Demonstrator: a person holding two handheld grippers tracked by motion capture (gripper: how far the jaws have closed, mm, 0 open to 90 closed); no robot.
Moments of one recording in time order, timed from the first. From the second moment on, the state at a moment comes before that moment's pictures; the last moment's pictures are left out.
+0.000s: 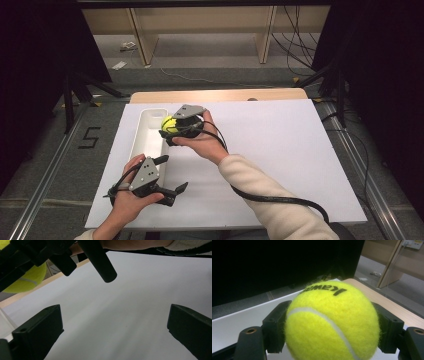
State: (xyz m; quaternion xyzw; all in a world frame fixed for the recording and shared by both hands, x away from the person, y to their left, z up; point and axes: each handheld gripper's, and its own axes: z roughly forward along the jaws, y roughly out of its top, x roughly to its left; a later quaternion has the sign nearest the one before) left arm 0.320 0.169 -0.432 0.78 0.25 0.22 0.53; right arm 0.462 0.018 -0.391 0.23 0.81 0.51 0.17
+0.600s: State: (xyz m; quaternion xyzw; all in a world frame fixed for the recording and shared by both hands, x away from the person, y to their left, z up) left arm 0.319 0.168 -0.433 0.78 0.25 0.22 0.52; right arm 0.465 0.025 -0.389 0.23 0.81 0.51 0.17
